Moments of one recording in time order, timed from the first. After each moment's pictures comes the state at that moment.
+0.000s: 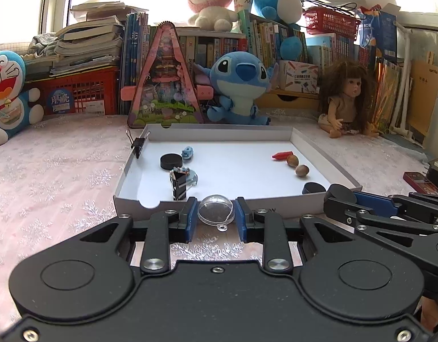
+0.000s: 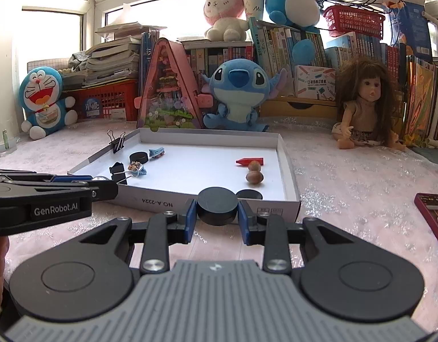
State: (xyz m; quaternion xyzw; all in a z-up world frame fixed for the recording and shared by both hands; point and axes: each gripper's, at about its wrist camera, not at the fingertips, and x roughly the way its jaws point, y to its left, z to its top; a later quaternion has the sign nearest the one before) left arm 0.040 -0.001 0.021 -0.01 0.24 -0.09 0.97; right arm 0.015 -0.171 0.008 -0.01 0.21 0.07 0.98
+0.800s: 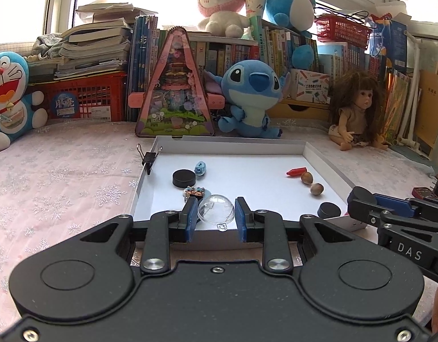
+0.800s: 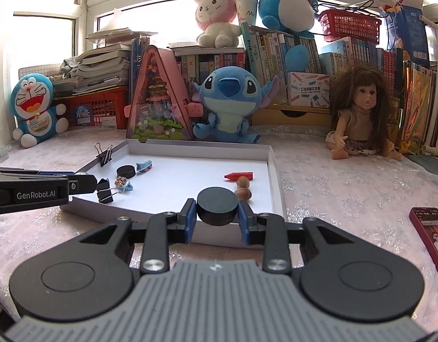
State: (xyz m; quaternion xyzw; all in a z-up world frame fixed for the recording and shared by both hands) left arm 0.067 0.014 0.034 -0.02 0.24 -0.08 0.97; right arm 0.034 -0.182 0.020 -0.01 0.21 0.06 0.98
